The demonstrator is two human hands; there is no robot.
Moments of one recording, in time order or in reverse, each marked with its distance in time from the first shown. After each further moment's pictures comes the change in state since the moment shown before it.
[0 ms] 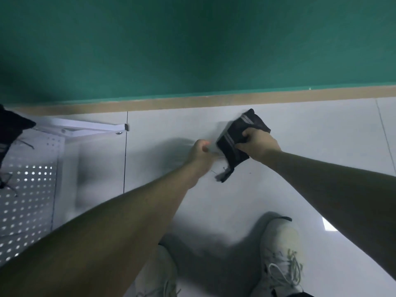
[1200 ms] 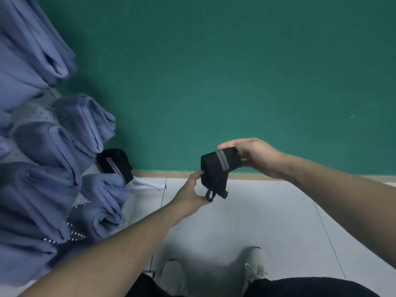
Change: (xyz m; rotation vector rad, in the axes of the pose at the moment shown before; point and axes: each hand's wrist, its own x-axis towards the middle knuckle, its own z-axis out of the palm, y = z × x) left_hand -0.329 0.089 -0.100 0.092 0.017 0.502; right_hand -0.343 -0.156 -0.254 0.684 -0.238 -0.522
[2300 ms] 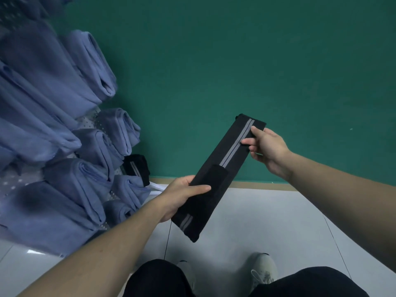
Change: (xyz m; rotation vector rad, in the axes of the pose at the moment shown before) left_hand -0.081 0.041 -0.053 -0.375 -0.076 -0.026; right_hand -0.028 -0.039 0.013 0.427 0.516 -0.017
